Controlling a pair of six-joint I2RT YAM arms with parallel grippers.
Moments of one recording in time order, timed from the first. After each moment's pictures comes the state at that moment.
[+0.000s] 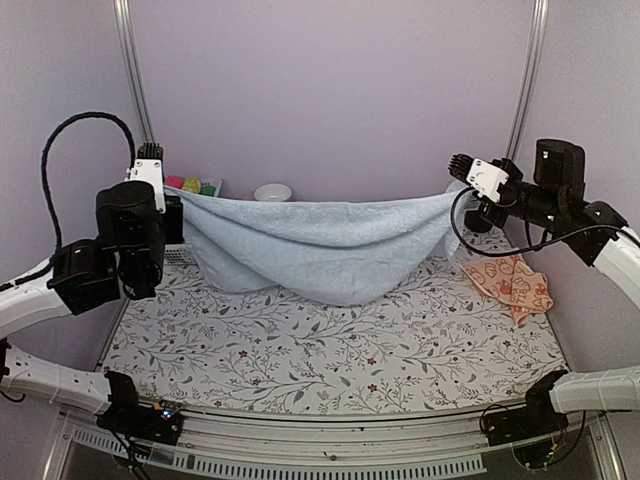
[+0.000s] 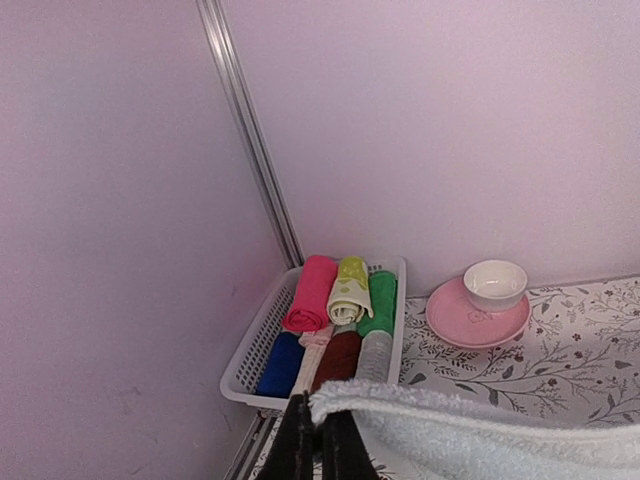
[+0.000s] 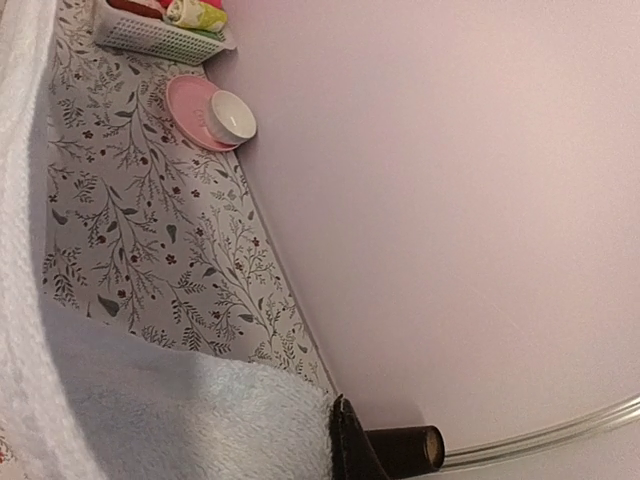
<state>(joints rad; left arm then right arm) -1.02 0.99 1.00 -0.21 -1.35 0.06 0.44 1.07 1.13 -0.33 -0.07 -0.94</state>
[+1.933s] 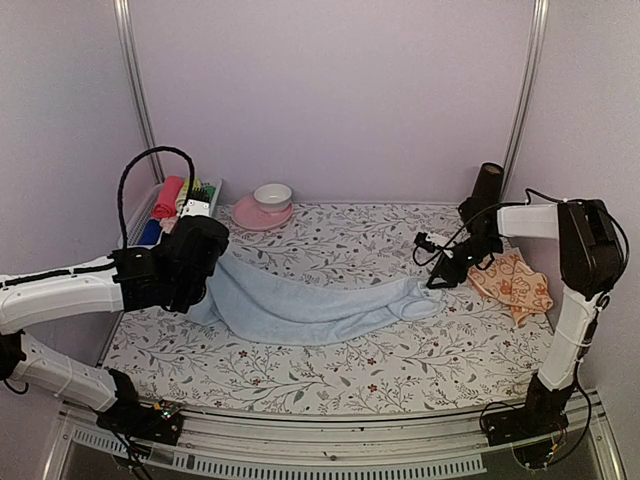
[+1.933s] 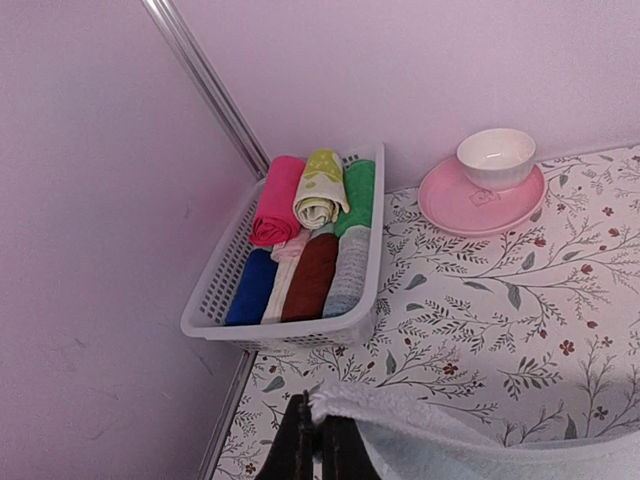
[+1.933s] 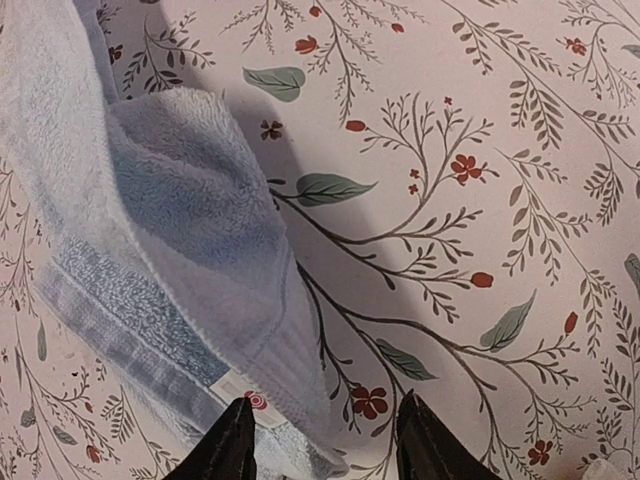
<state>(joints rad) -0.90 1.20 0.88 -0.34 -1.21 -0.20 0.20 1.89 1.26 -0.64 -0.47 -0.79</state>
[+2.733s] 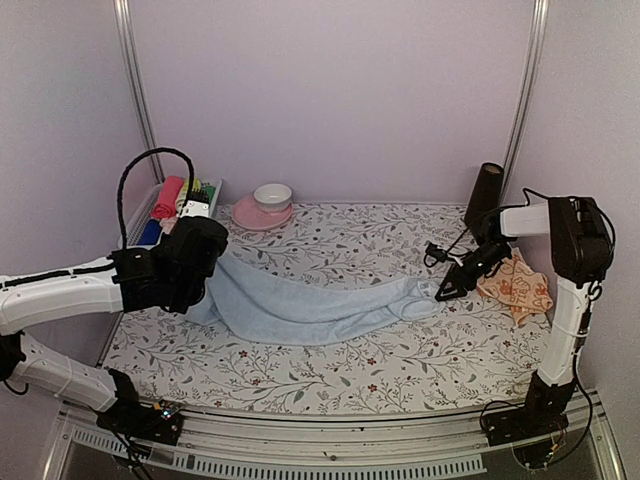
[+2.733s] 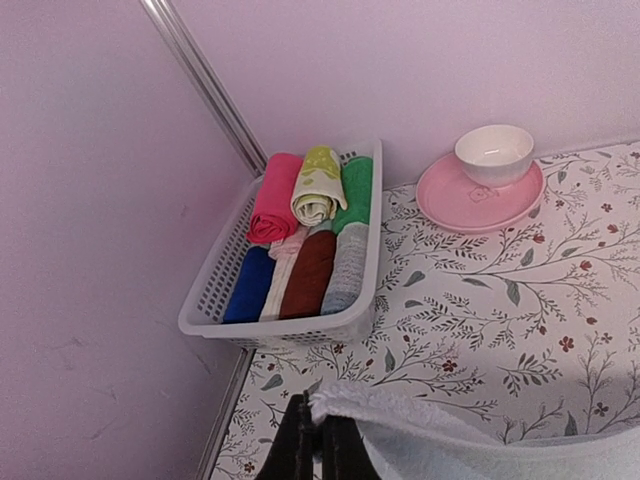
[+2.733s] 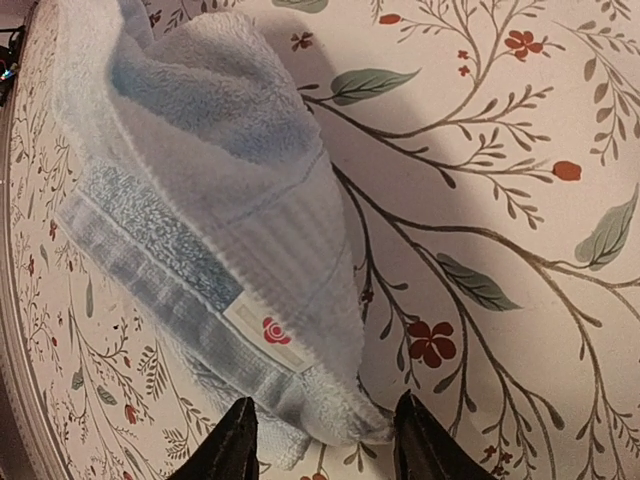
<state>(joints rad) -0.89 1.20 0.88 -0.34 -1.20 -0.20 0.09 2.03 1.32 -0.86 -0.65 -0.87</state>
